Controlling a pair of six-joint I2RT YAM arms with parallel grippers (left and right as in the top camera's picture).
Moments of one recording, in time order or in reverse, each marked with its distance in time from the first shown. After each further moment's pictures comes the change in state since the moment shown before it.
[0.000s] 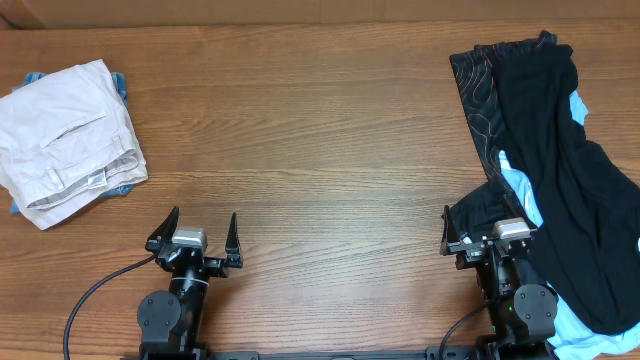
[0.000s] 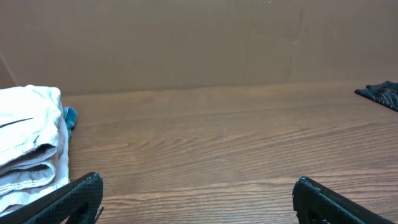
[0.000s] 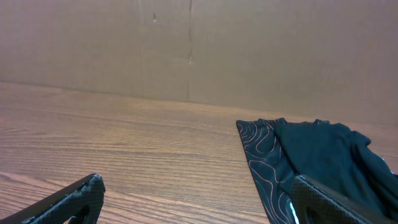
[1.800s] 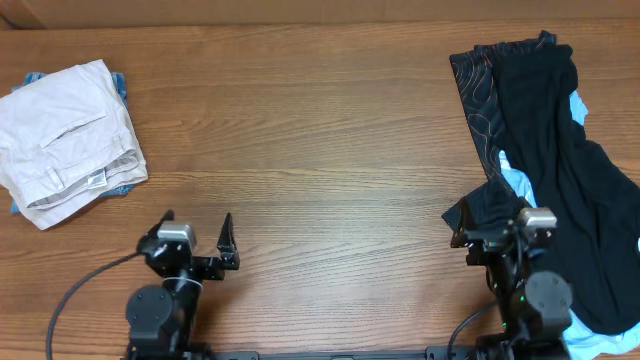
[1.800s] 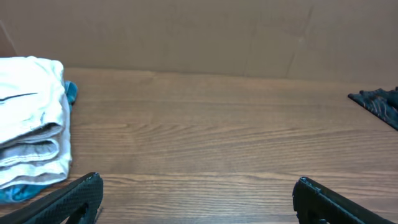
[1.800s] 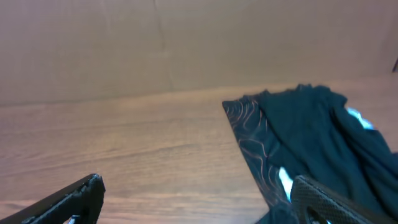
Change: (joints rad) left arm 0.000 0.110 0.212 -0.220 -0.019 -0.111; right arm 0.000 0.184 0.238 -0.206 0.104 0.191
